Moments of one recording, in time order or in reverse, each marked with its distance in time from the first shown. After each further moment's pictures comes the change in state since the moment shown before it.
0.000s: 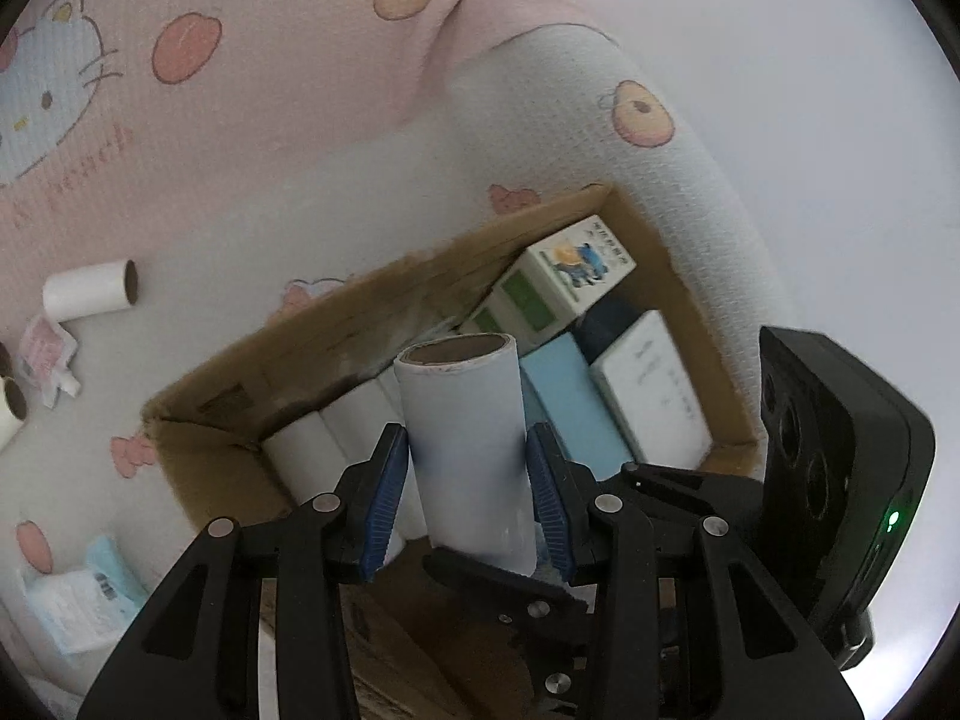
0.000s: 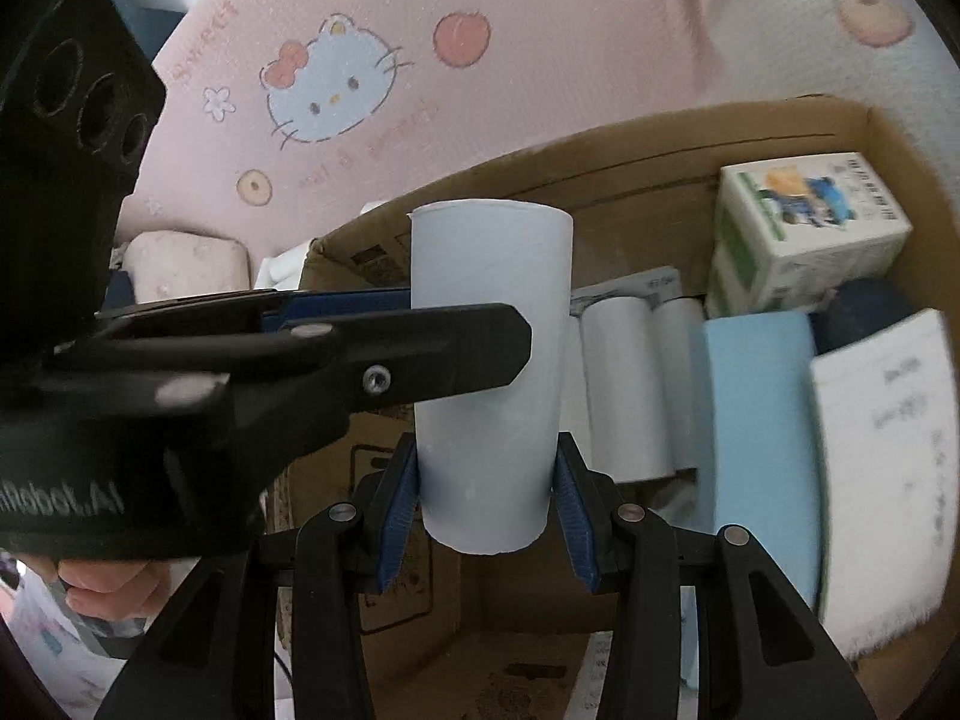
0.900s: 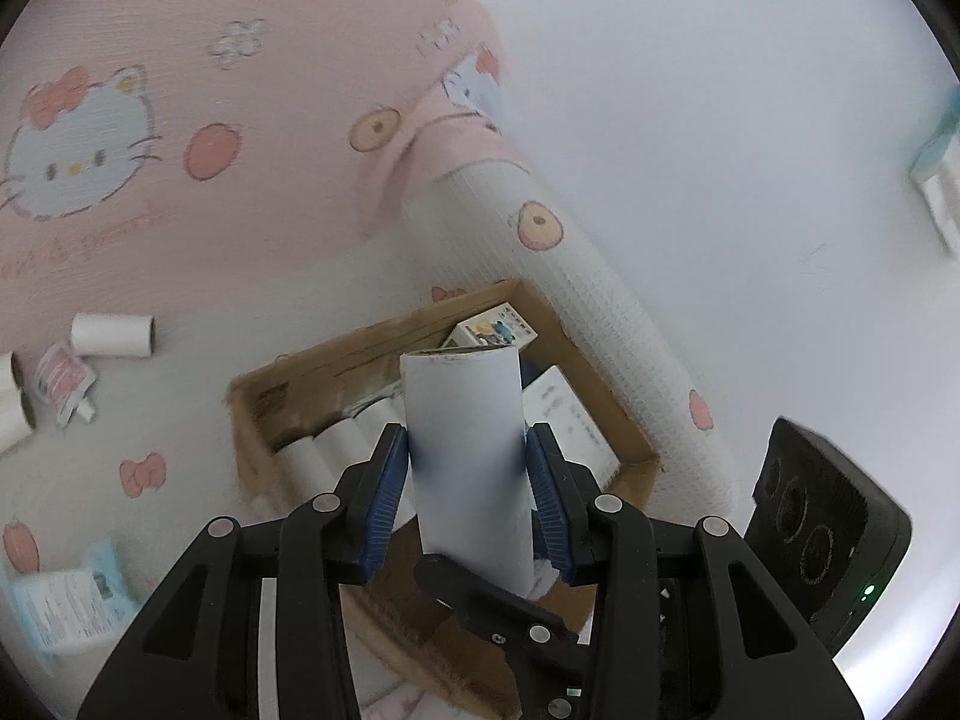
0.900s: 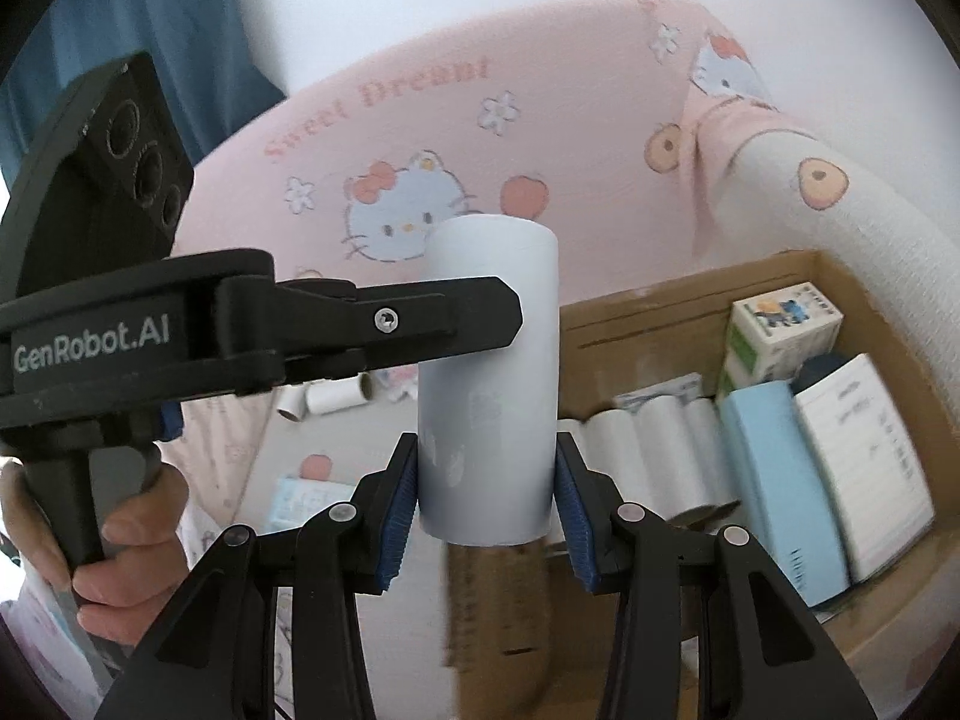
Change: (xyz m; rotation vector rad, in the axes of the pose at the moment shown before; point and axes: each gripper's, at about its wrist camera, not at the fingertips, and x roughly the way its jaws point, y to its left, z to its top) left arm -0.088 -0.014 -0.049 0.045 -0.287 -0.150; right arm -0.051 0.092 -0.058 -0.079 -0.422 -0.126
